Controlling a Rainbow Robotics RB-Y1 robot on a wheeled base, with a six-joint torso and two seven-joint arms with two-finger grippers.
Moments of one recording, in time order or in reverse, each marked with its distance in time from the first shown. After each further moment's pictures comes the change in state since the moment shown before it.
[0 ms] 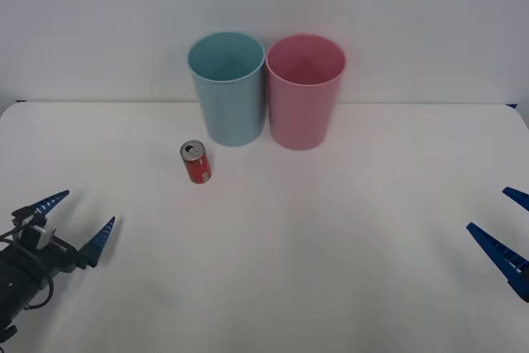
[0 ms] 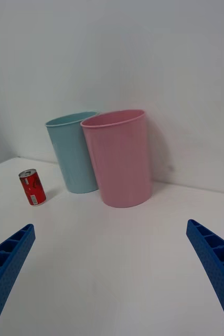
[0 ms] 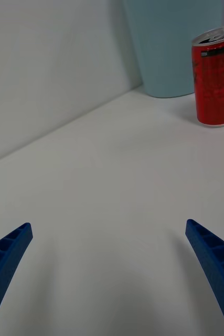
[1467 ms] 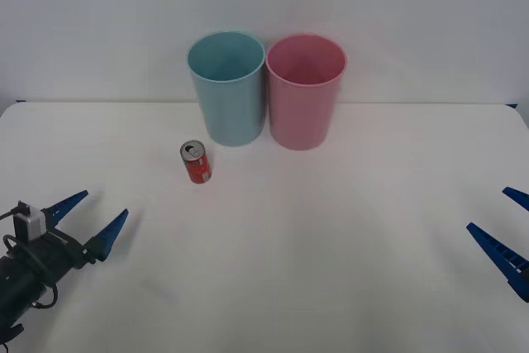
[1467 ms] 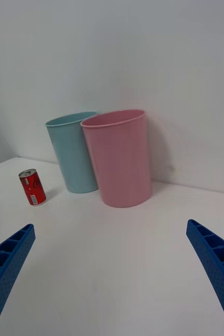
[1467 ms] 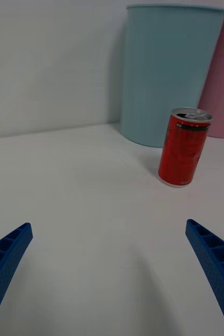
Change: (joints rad) right arm 0.000 0.000 0.000 0.000 0.000 0.000 0.000; left arm -0.009 0.000 -0.021 0.002 0.045 -0.127 0.358
